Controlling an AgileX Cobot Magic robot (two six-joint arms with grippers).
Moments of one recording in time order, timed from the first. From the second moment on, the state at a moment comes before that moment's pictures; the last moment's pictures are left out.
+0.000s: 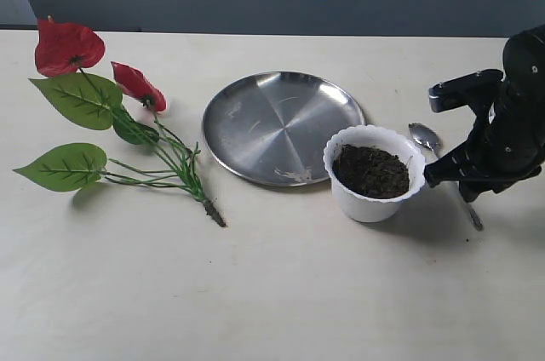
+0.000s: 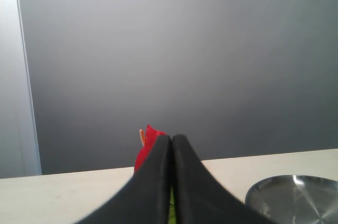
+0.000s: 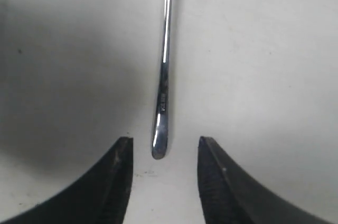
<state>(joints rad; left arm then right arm) -0.04 0.00 0.00 0.66 -0.15 -0.67 0.34 1.73 -0.92 -0.21 0.75 0.08</state>
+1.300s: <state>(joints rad) -0.04 0.00 0.00 0.66 -0.15 -0.67 0.35 1.87 -0.86 -0.21 0.60 0.08</state>
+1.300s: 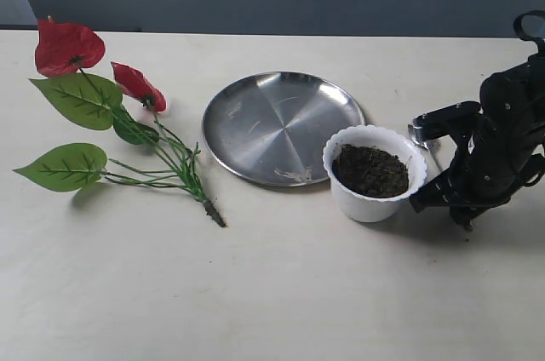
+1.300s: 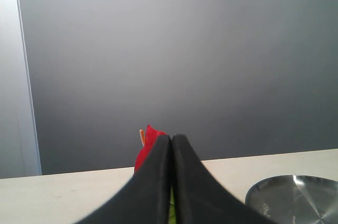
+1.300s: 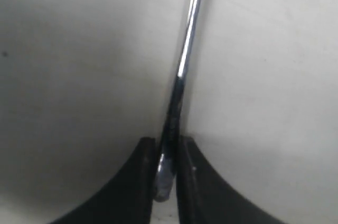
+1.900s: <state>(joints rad) -0.04 0.00 0.00 0.66 -0.15 -0.67 0.34 1.67 -0.84 -0.28 0.77 0.12</state>
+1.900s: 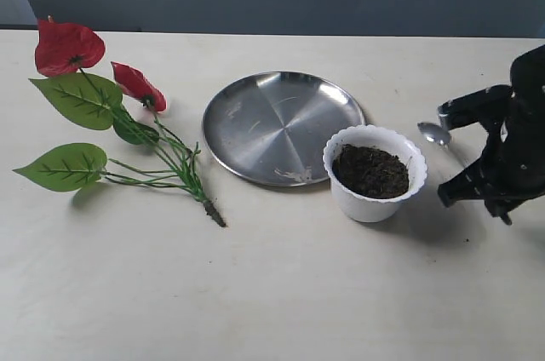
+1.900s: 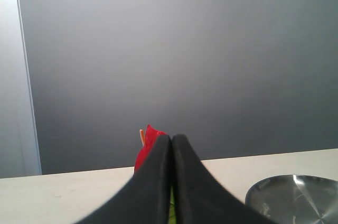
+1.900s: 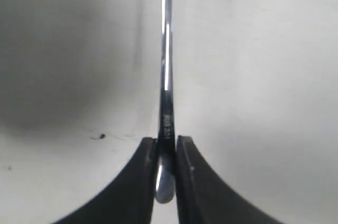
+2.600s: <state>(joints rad) -0.04 0.00 0.00 0.66 -0.15 -0.67 0.78 1.36 -0.84 -0.82 1.10 0.00</state>
